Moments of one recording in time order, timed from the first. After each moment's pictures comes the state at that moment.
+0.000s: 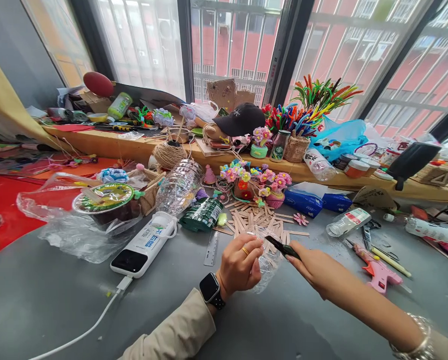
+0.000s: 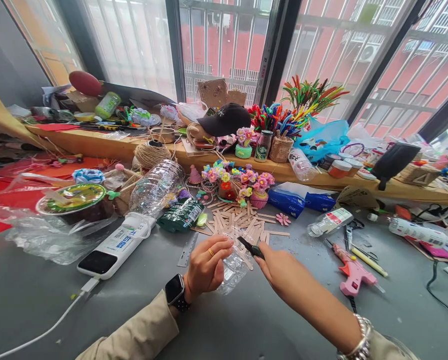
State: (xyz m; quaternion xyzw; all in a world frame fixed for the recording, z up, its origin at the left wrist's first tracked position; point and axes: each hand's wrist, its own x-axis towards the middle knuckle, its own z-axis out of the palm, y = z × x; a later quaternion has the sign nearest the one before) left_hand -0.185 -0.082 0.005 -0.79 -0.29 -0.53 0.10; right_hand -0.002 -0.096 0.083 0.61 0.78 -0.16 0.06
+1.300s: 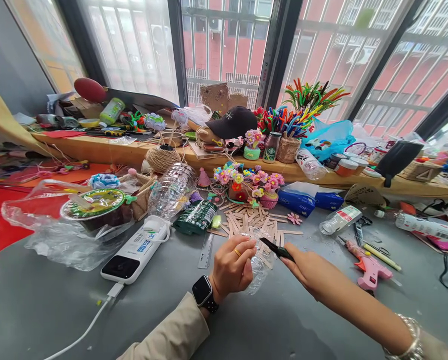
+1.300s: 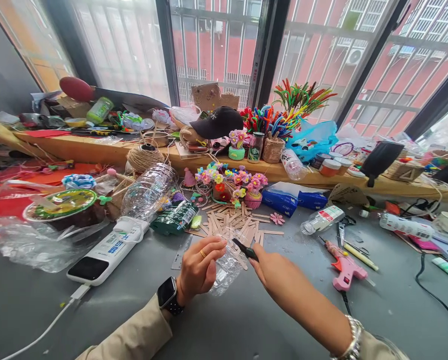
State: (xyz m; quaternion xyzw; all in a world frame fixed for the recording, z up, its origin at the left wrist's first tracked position) left_hand -0.188 -0.083 0.008 -0.80 -0.29 -0.52 0.09; right_hand 0.000 -0.104 0.080 0.62 0.77 -0.14 0.06
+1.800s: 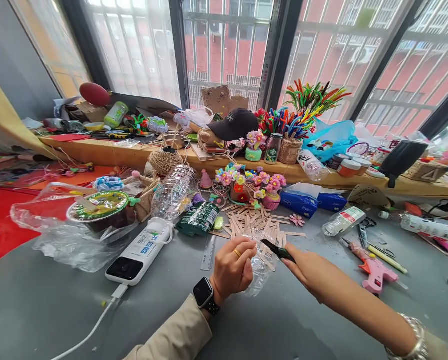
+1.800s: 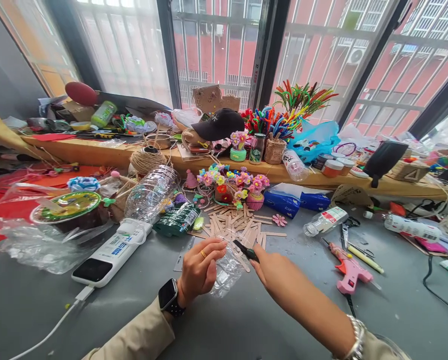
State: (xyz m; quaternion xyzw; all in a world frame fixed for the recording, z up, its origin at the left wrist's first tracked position) left_hand -0.188 -0.083 0.007 -0.80 -0.29 -0.52 0.08; right_hand -0.008 -0.098 0.085 0.62 0.77 -0.15 0.07
